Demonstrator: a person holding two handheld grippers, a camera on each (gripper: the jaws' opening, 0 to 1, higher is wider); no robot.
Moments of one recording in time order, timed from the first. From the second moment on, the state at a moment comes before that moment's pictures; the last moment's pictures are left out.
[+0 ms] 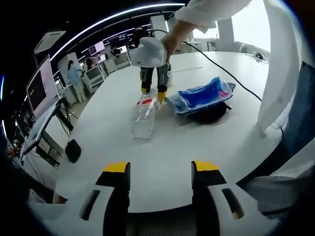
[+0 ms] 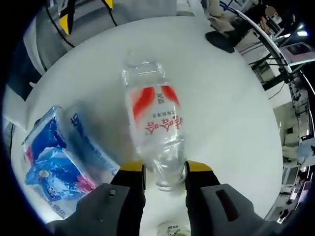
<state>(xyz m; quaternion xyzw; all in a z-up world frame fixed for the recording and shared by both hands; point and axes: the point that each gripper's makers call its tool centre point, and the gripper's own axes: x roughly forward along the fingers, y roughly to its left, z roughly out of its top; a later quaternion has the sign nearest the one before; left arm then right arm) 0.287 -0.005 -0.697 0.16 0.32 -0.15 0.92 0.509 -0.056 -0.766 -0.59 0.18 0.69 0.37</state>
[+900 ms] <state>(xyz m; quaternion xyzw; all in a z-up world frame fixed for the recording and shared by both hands) 0.289 -0.003 -0.695 0.16 0.32 -0.15 0.92 0.475 -0.059 -0.703 -0.62 0.14 0.67 0.38</state>
